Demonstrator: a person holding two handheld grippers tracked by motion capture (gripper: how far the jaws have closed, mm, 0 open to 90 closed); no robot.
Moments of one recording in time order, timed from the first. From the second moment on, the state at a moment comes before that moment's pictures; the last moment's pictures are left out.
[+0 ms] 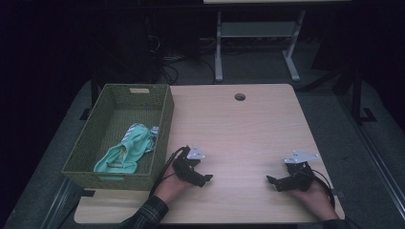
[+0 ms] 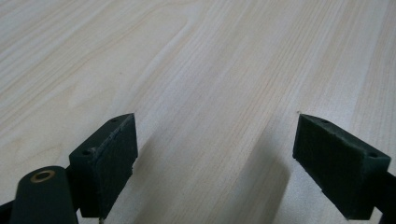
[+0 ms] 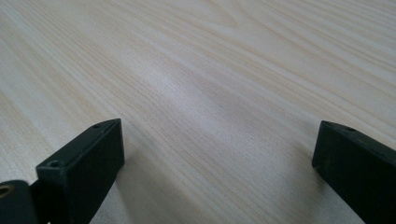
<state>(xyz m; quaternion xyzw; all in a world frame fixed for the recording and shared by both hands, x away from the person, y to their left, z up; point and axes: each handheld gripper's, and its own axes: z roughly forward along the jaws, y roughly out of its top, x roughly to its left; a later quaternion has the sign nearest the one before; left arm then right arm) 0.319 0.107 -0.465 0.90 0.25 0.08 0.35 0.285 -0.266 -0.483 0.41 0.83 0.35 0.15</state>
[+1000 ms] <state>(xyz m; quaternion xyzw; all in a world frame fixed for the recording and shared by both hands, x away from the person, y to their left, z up) 0.324 0.110 -0.447 0.90 0.25 0.09 0.35 0.285 -0.266 -0.483 0.41 0.83 0.35 0.15</state>
